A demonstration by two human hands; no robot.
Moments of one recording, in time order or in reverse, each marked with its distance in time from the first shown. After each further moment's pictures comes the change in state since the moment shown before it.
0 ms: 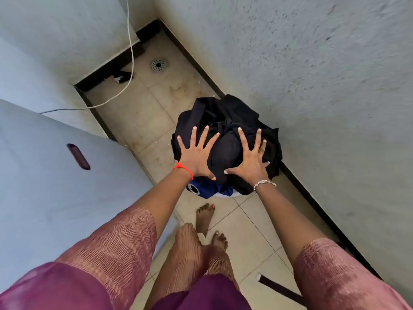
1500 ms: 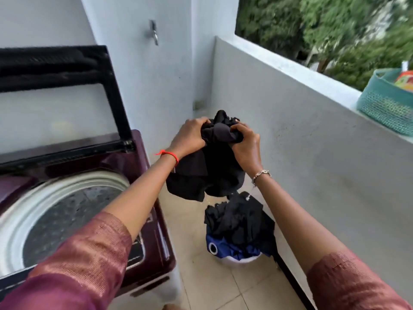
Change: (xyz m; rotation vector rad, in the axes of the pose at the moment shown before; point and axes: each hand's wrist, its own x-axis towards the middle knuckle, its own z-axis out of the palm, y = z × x) left_hand -0.373 -0.056 -0.306 -0.496 1.012 -0.007; right_hand -0.303 -0.311 -0.208 0.417 0.641 -0.852
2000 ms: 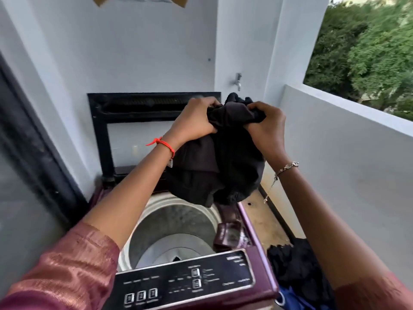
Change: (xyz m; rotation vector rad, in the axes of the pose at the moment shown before) left_hand -0.101 -0.080 -0.287 0.109 0.208 -0.015; right_hand -0.013 -0.254 0.138 0.214 0.021 -0.217
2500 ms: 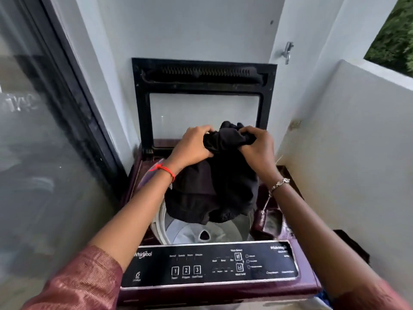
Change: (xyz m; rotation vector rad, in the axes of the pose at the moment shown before) left_hand -0.093 -0.135 -0.005 -0.070 -0.098 -0.302; right_hand -0.074 0.008 0.135 0.015 -0.301 0.139
